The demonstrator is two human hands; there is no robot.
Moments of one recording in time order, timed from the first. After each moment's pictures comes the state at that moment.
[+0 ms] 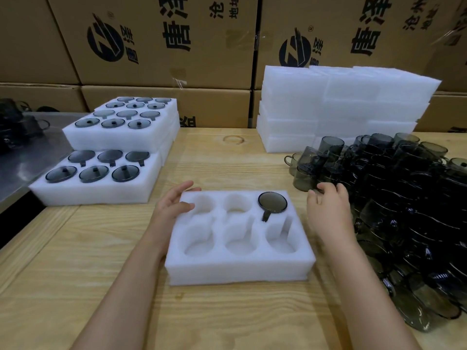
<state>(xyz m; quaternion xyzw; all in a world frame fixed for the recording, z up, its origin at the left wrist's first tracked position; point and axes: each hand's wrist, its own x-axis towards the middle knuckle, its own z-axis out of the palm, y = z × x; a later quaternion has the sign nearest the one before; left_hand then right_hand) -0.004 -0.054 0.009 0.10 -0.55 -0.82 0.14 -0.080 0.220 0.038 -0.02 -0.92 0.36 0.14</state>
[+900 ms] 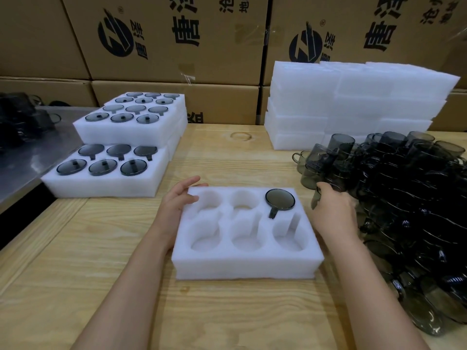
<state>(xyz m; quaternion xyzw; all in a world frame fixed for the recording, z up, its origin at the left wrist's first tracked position) -0.006 -0.054 0.010 0.09 -0.53 -0.83 0.13 -0.090 0.218 0.029 0.02 -0.98 0.18 0.12</state>
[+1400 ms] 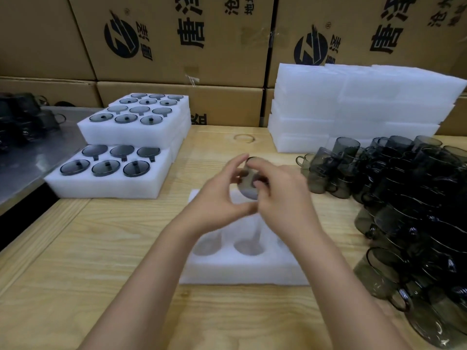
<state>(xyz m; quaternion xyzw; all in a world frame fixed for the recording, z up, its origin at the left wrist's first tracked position) -0.008 0.001 0.062 -0.05 -0.86 -0.48 0.16 -0.030 0.141 0.090 0.30 -0.85 0.36 0.23</state>
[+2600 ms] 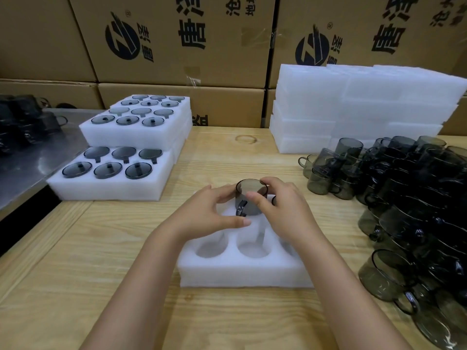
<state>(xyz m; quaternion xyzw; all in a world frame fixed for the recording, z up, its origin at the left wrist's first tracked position) -0.001 -0.026 0.051 -0.06 -0.91 -0.40 0.04 -0.060 0.147 0.051 0.22 -0.88 0.43 0.04</state>
